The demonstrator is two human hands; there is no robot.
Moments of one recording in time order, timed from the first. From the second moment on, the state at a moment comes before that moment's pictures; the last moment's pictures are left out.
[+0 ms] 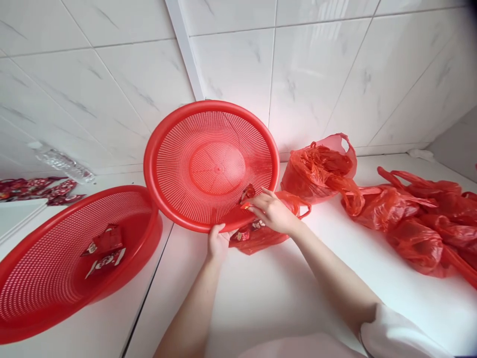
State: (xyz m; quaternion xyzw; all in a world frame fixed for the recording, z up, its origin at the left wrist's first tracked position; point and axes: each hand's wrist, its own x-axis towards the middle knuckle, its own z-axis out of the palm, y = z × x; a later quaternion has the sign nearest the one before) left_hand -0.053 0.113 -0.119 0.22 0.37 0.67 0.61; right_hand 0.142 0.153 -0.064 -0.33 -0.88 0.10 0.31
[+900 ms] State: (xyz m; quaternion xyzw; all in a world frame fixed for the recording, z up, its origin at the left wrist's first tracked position) left_hand -0.037 0.101 -0.123 0.26 0.38 0.63 0.62; right_hand 0.143 0.146 -0.063 -0.40 -0.89 0.12 0.20
